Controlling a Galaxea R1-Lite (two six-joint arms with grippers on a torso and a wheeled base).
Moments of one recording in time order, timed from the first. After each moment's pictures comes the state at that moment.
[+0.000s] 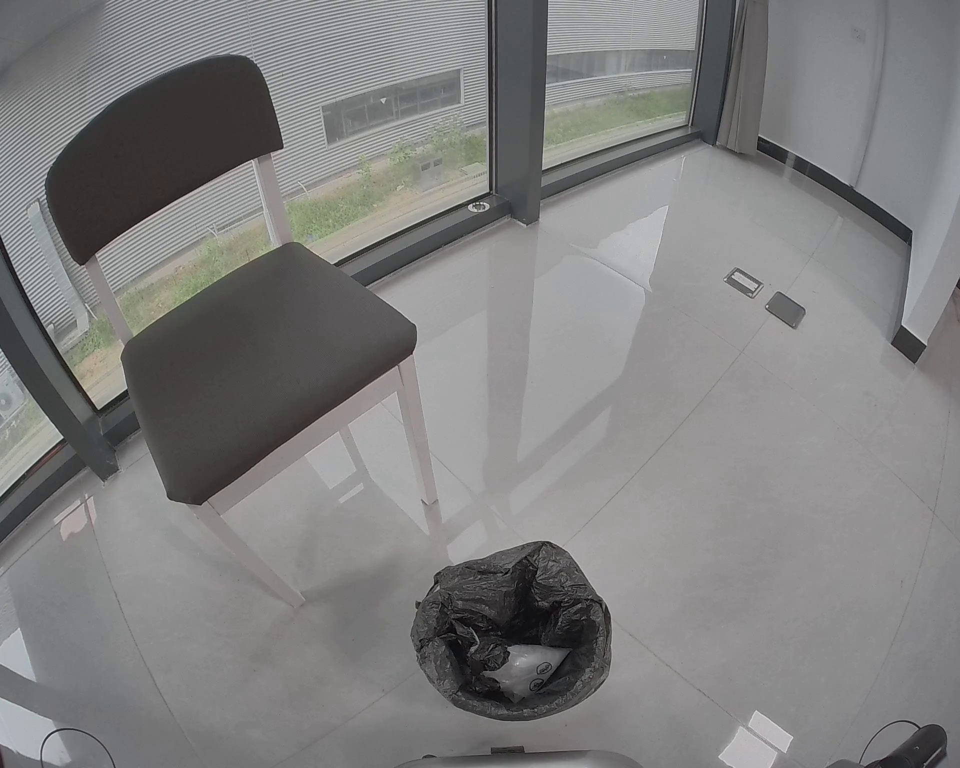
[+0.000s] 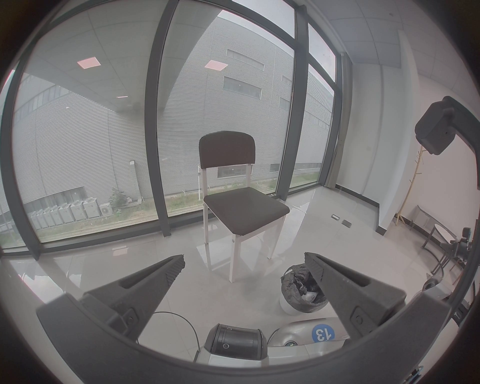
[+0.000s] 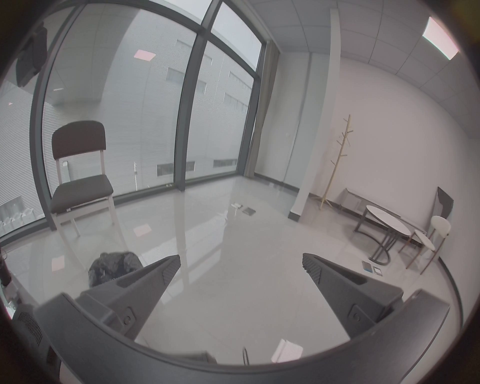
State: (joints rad) left arm -0.01 0.04 -1.00 1.09 0.06 -0.14; right arm 0.01 0.02 -0.61 0.66 -0.34 -0.08
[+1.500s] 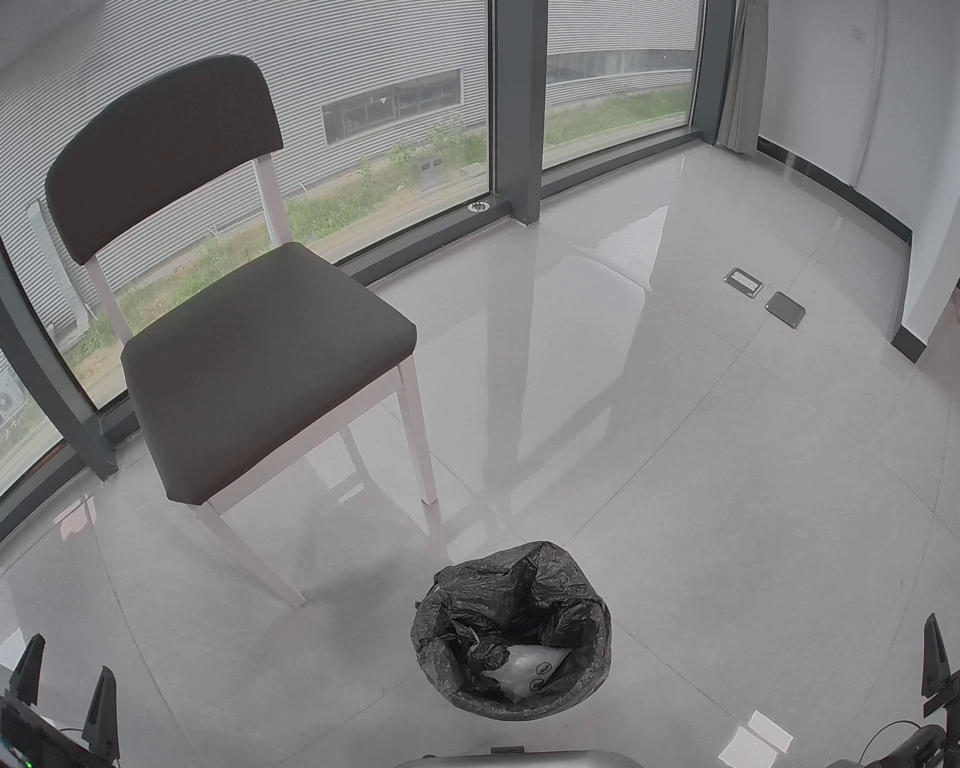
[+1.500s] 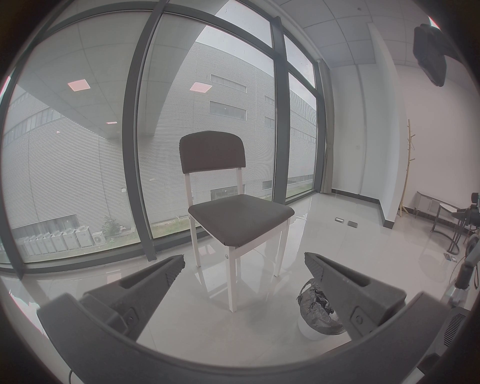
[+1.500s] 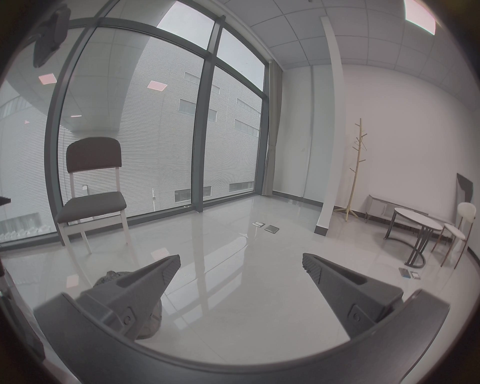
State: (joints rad) left arm 0.00 0.01 -0.02 -0.03 0.02 -0.02; right arm 0.00 0.01 -0.02 -0.07 -0.19 -0.03
